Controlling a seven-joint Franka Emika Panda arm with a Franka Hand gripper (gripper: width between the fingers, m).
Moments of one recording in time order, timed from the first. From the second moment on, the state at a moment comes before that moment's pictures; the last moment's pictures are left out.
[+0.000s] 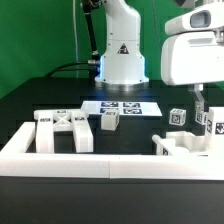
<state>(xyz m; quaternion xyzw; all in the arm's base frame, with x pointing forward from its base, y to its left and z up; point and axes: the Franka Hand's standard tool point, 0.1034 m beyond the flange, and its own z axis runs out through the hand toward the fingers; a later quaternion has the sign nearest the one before) 0.610 0.127 0.091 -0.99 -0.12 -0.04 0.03</state>
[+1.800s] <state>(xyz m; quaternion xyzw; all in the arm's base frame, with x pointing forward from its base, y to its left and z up) 0.616 0.125 0.087 -0.97 0.23 0.01 0.03</state>
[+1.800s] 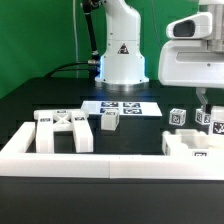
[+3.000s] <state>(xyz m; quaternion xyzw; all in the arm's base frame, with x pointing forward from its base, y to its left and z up) 0.613 0.133 0.086 -0.90 0.44 0.02 0.04</state>
